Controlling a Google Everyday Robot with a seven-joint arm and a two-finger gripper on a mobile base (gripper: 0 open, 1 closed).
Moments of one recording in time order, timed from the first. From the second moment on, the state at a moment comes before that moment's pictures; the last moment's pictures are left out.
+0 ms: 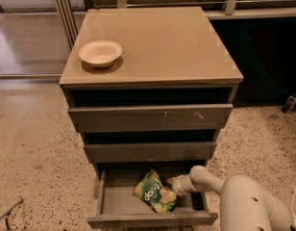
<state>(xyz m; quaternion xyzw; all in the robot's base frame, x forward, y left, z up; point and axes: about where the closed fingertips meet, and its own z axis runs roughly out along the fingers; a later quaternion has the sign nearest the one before) 0.588 -0.109 0.128 -0.50 0.79 0.24 0.23</state>
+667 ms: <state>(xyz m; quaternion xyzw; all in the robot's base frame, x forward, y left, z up) 0.590 -0.109 0.128 -0.50 0.80 0.24 0.24</state>
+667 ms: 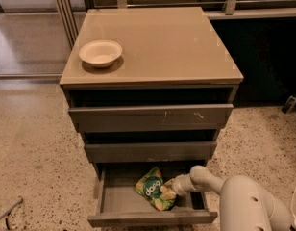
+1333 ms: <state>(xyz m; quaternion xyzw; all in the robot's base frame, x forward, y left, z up) 0.579 -0.106 0.155 -0.52 0.79 0.24 0.22</state>
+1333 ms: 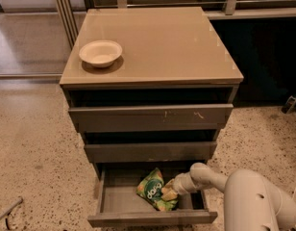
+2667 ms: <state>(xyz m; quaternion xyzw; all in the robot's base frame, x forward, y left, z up) 0.544 -0.118 0.296 -0.70 0.68 0.20 0.08</state>
